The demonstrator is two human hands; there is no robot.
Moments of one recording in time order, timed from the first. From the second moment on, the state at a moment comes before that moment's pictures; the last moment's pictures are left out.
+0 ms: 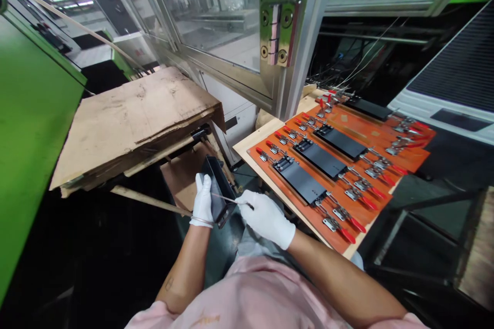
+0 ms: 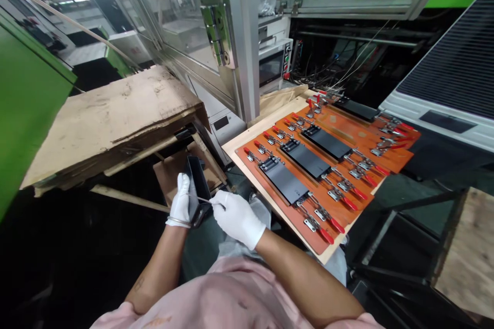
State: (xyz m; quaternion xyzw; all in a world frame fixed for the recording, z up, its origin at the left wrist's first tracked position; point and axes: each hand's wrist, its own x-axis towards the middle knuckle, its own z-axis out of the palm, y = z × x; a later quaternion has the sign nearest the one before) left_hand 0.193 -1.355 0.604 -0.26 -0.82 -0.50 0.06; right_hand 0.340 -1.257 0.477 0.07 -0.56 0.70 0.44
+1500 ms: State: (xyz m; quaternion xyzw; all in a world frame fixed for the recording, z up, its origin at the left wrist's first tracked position) left_hand 0.221 -1.323 0.595 -0.25 -0.85 -0.45 0.08; right_hand 0.335 -1.255 0.448 0.07 -0.51 0.71 0.48
